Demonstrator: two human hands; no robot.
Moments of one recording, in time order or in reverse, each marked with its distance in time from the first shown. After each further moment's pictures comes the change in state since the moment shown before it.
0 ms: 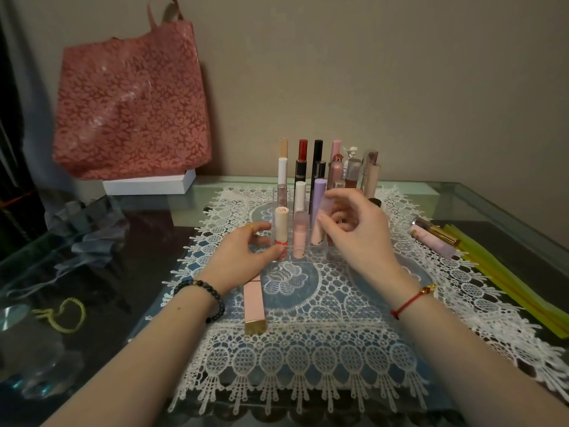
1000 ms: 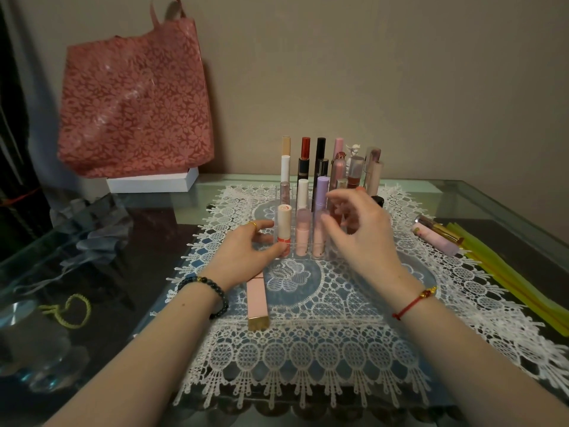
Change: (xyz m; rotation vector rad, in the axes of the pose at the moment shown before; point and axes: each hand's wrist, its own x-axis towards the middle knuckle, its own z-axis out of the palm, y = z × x) left_hand 0.001 -0.002 -0.001 0.001 -0.004 0.004; right_hand -0.002 -0.001 0.000 -0.265 -0.010 -0.138
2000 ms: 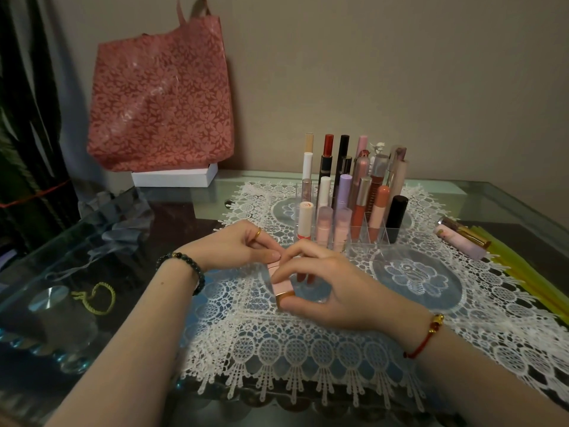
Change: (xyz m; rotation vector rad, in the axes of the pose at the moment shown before) left_hand -0.006 -0.006 -0.051 -0.141 -0.494 0.025; right_hand -0.038 -0.045 0.011 0.115 -0.768 -0.236
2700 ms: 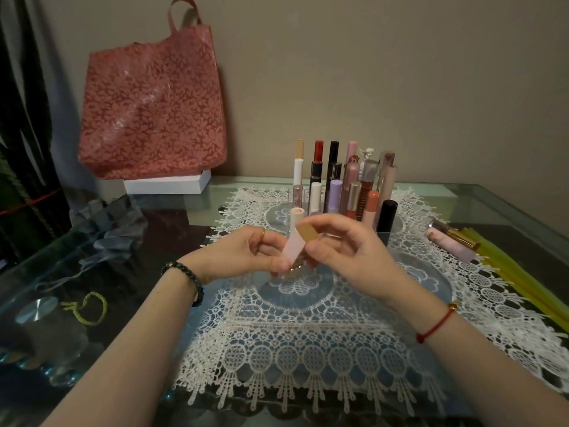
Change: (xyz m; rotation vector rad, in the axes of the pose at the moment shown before) left_hand 0.004 0.013 0.013 -0.288 -0.088 0.080; right_hand 0.000 0.009 -0.028 0.652 0.328 0.018
